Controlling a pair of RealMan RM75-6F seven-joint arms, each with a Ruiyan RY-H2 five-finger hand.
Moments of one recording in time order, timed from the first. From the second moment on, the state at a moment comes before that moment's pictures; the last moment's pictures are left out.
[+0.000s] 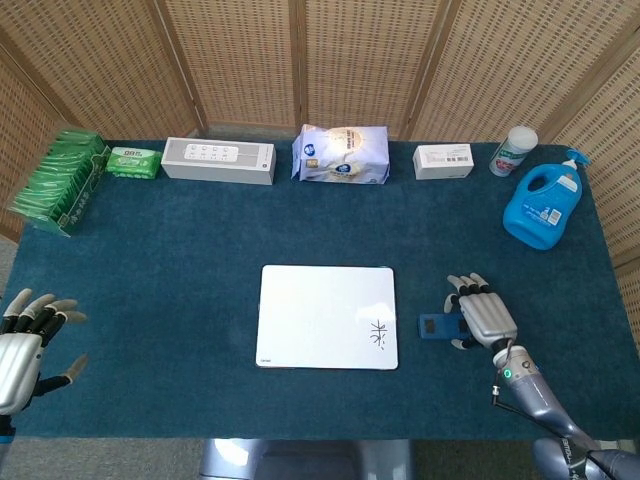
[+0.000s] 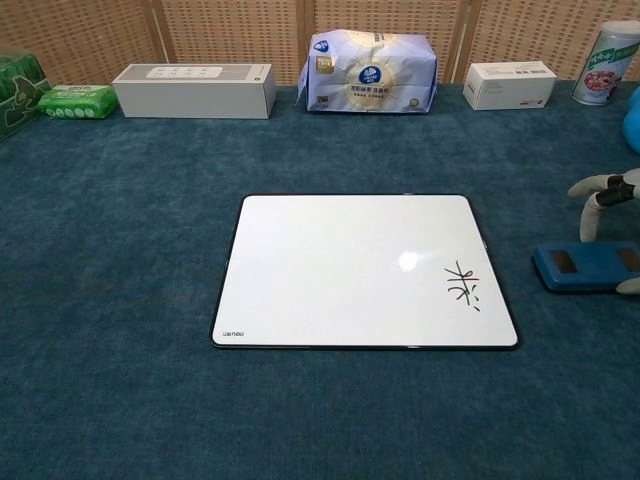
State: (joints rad) left arm -0.03 -0.98 0.01 -1.96 1.56 1.51 0.17; right arm 0.50 -1.33 0.06 -1.50 -1.16 0.93 -0.21
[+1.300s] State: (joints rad) left arm -0.03 -0.96 0.00 -1.97 1.56 1.54 0.17; right arm 0.58 -1.37 0.11 -1.81 -1.20 0.94 -0.26
